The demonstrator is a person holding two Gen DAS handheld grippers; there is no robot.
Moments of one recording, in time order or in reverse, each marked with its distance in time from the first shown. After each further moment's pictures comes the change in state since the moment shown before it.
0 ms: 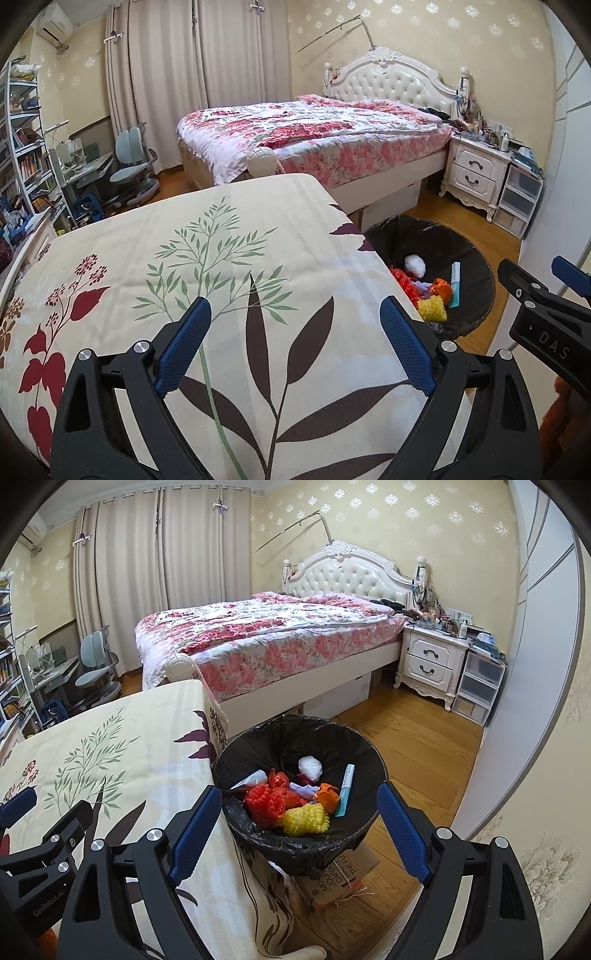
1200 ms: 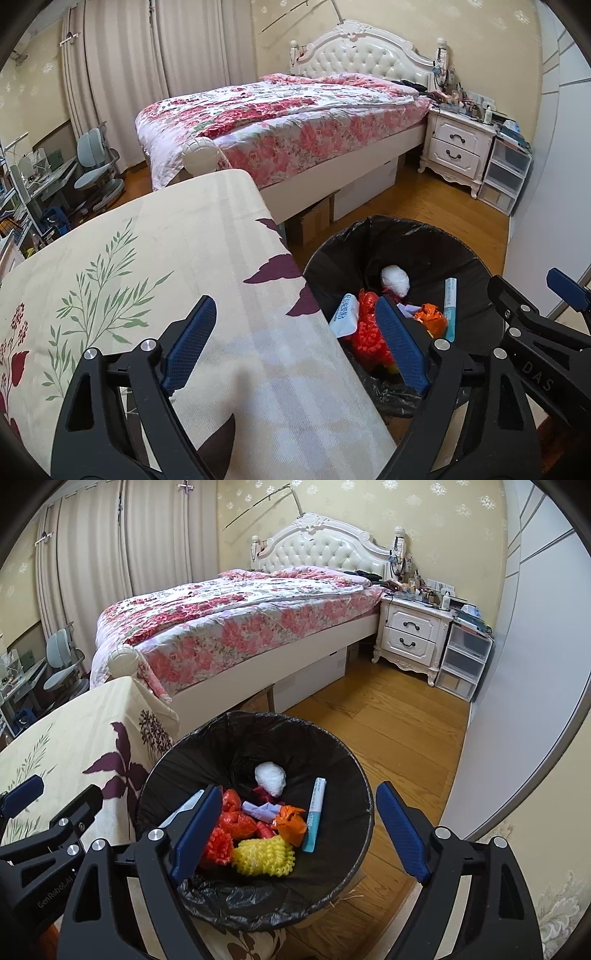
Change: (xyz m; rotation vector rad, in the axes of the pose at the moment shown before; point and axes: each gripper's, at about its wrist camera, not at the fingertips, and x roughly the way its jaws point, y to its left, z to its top) left arm 0.113 -0.072 0.049 0.081 0.082 -0.085; right arm 0.101 -0.039 0.024 0.058 0.100 -0.095
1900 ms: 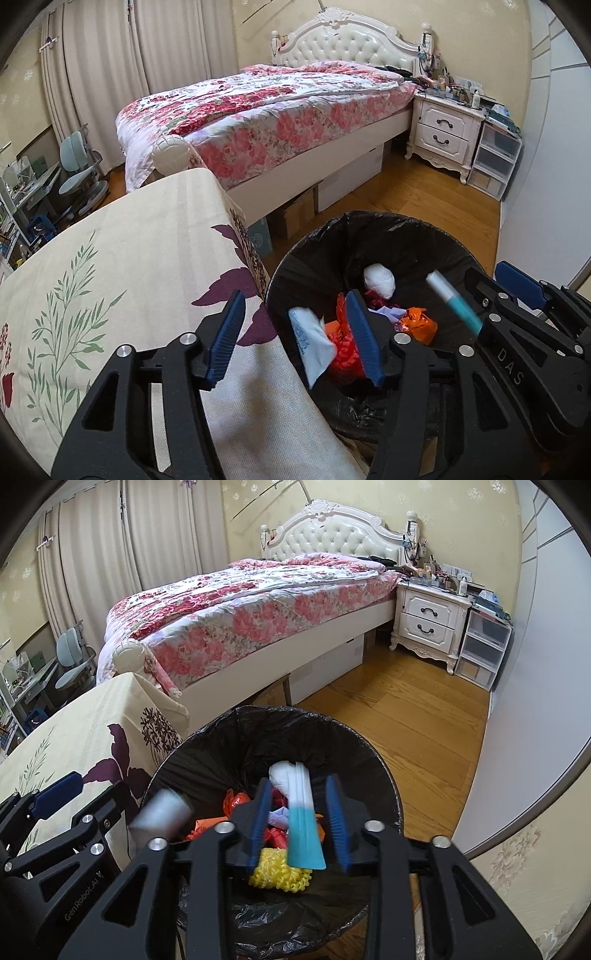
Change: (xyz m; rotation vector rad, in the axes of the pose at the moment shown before) left arm 0.033 -0.030 0.014 0.048 0.039 -0.045; right arm 0.040 0.001 0.013 0.026 0.042 0.075
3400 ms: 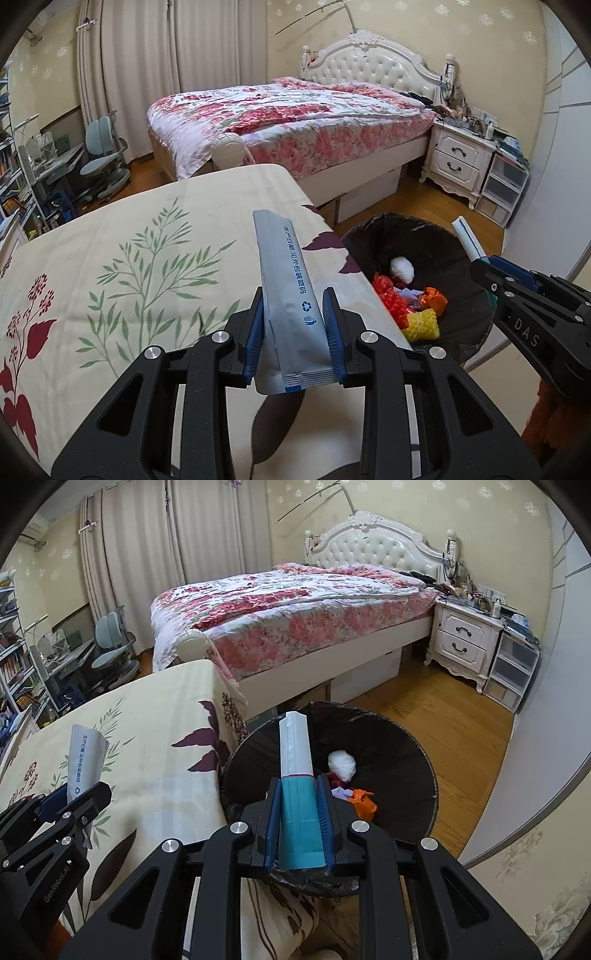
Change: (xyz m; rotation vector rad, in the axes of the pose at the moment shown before) left arm -0.079 0.071 -0.043 -0.096 -0.055 0.018; right arm -0.064 0.048 -0.019 -0.096 -0.015 0.102
